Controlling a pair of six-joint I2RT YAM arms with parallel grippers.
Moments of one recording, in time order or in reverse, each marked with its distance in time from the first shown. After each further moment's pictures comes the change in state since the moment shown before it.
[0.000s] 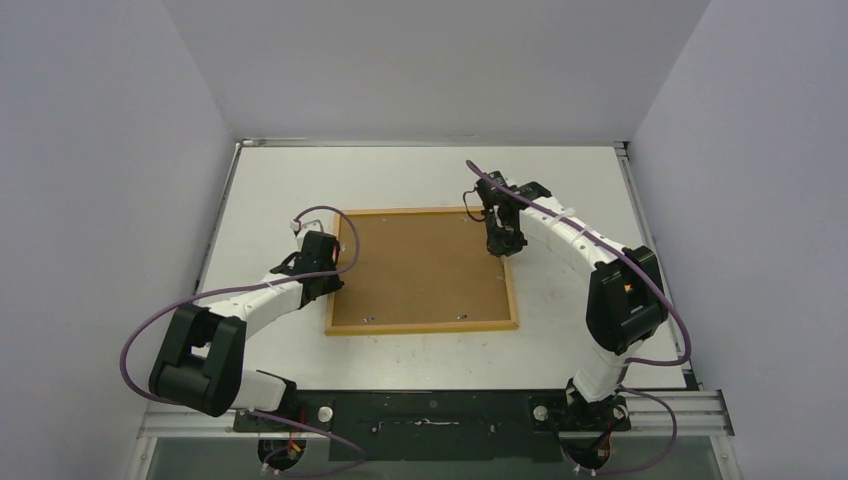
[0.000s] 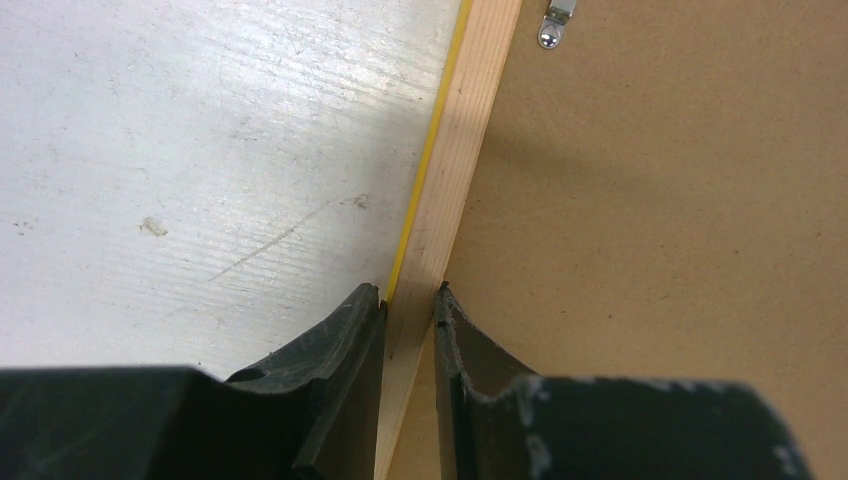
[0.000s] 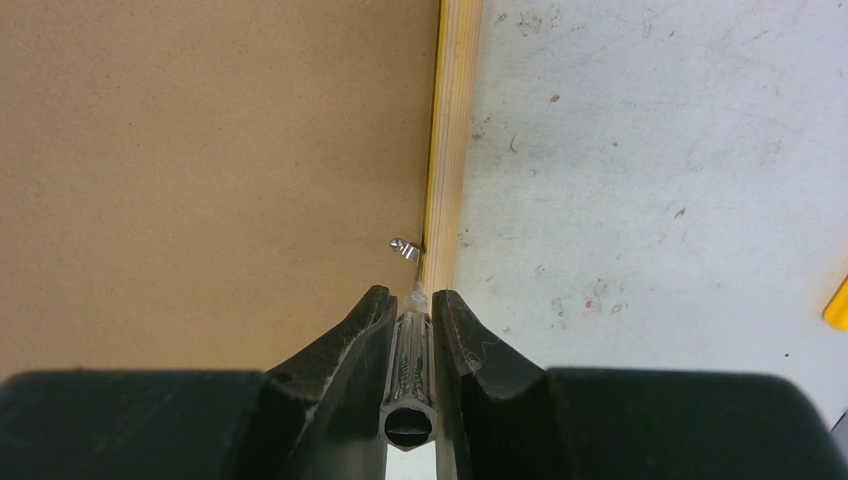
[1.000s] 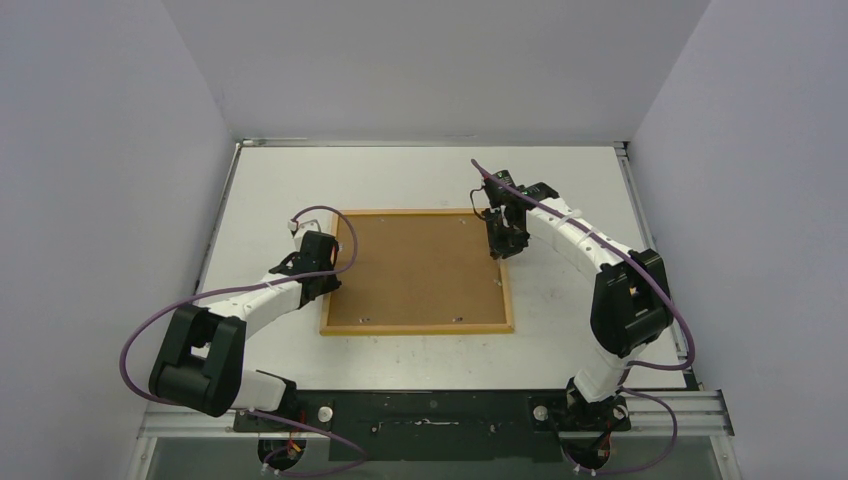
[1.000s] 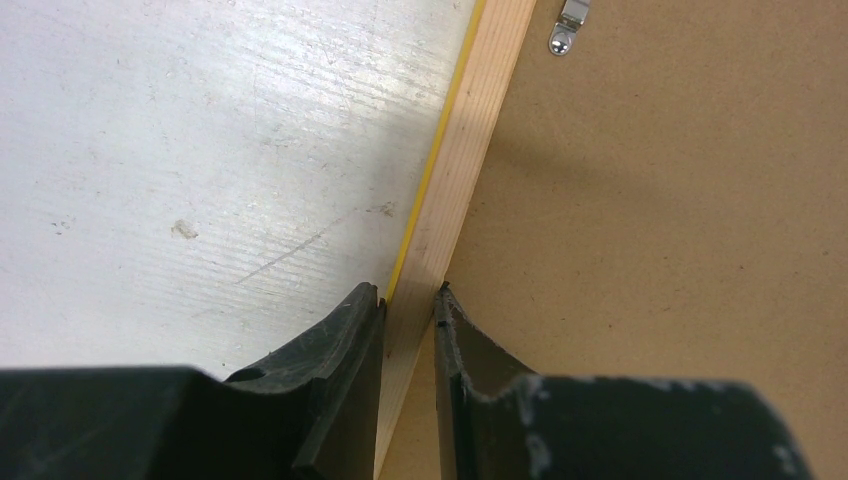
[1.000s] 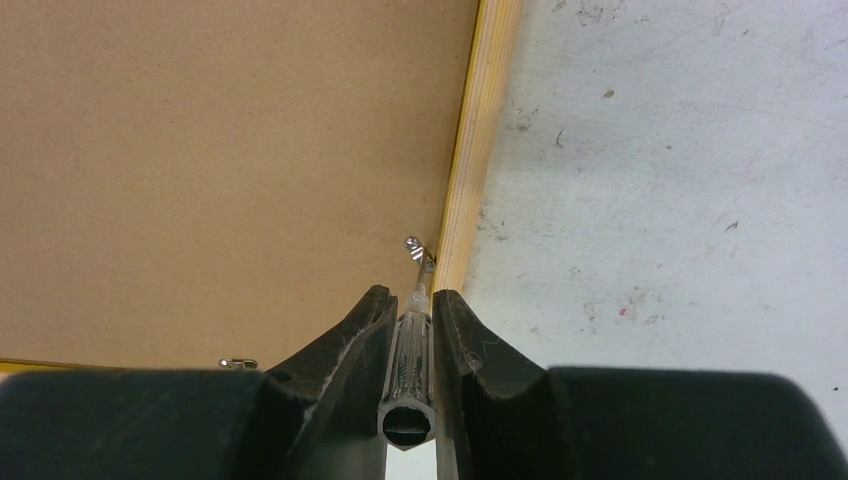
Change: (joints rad) left arm 0.006 -0.002 -0.002 -0.001 -0.028 0.003; right arm -0.032 -0.025 -0.030 0.030 -0.142 -0.042
